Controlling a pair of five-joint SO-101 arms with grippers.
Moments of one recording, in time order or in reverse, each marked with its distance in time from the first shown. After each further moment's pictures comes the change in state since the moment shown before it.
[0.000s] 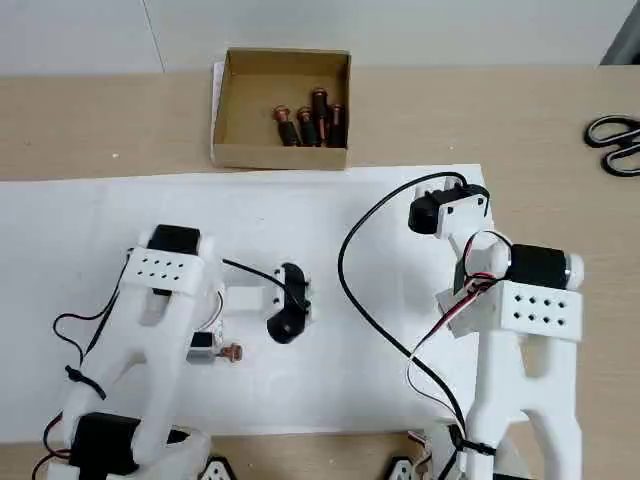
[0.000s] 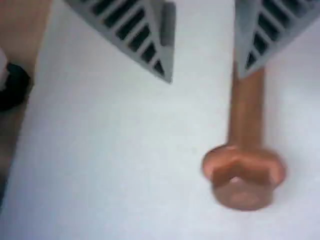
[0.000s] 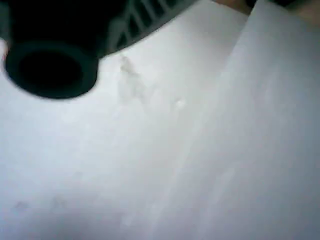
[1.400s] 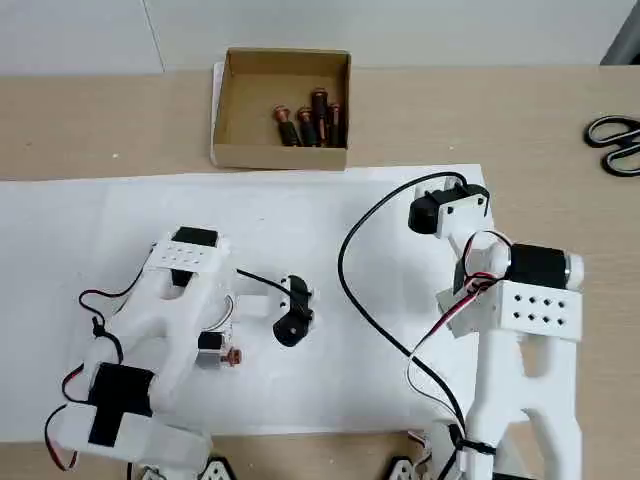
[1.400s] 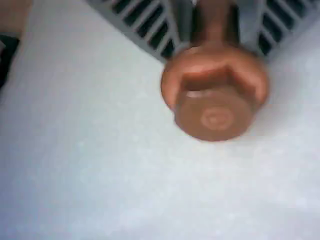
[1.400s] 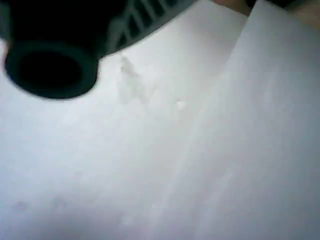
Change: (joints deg) left arm 0.5 15.9 -0.2 -7.4 0.0; right arm 0.0 0.0 0.0 0.0 0.0
